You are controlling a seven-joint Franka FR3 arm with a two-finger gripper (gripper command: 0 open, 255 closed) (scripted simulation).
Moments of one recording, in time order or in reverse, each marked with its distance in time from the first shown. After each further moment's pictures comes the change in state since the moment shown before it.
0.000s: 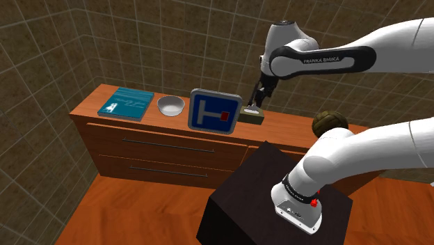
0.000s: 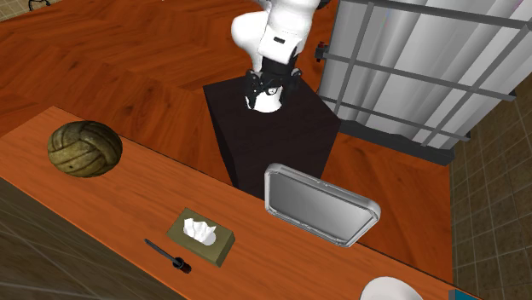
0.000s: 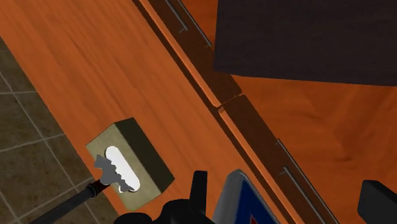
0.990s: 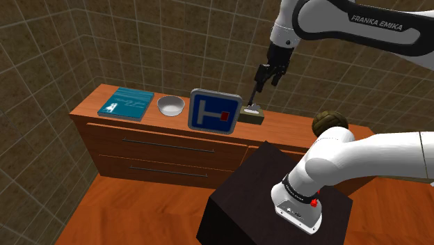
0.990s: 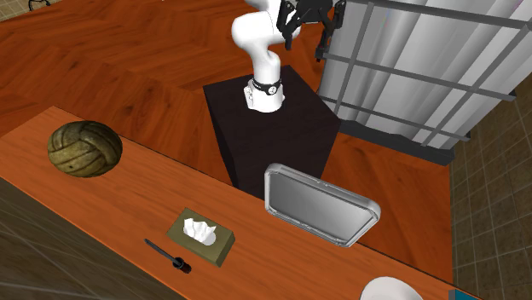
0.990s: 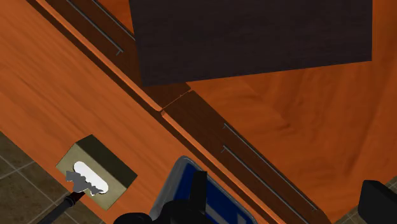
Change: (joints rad) arm 0.073 -0.176 0.147 0.209 0.280 -0.373 0.238
